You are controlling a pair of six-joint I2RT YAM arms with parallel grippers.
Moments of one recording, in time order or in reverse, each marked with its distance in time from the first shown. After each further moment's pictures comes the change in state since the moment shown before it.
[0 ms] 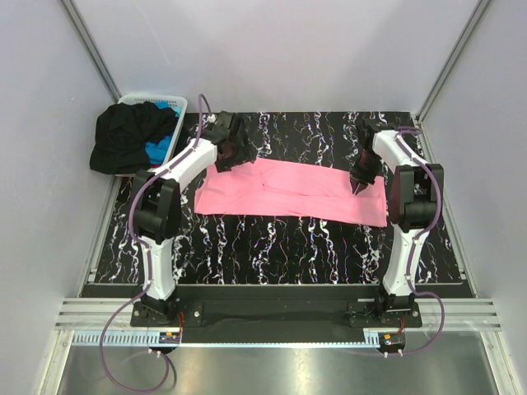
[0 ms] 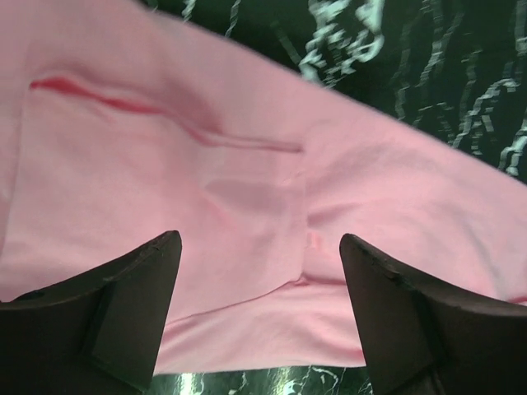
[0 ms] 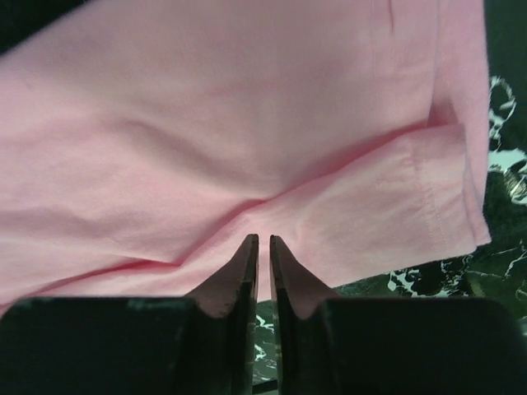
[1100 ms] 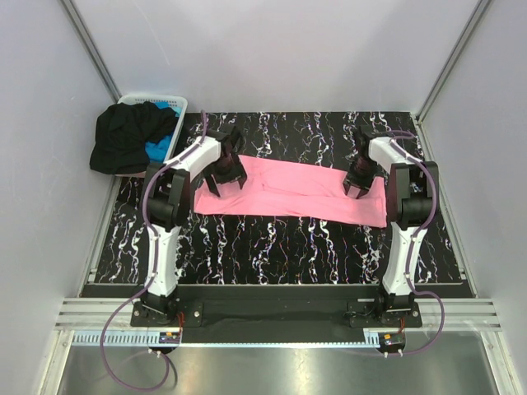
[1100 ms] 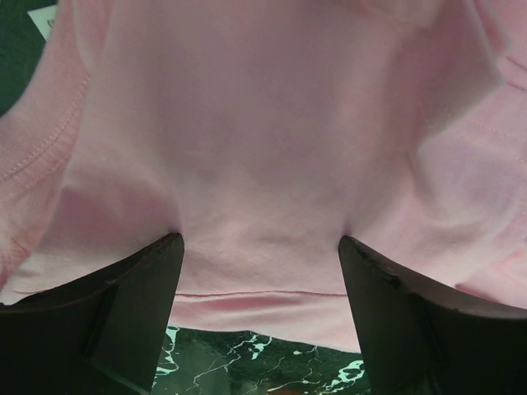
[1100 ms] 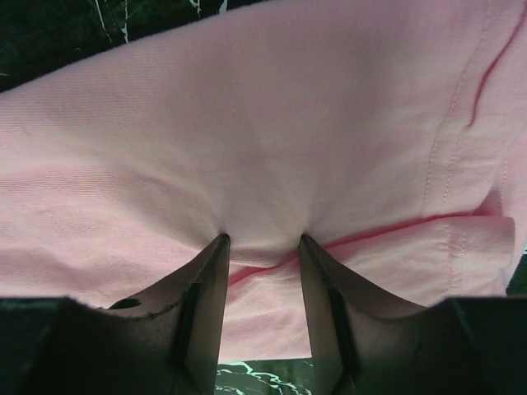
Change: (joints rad) left arm 0.041 0.172 0.095 -0.397 -0.020 -0.106; right arm 0.008 0.058 -0.046 0.150 -0.012 -0.107
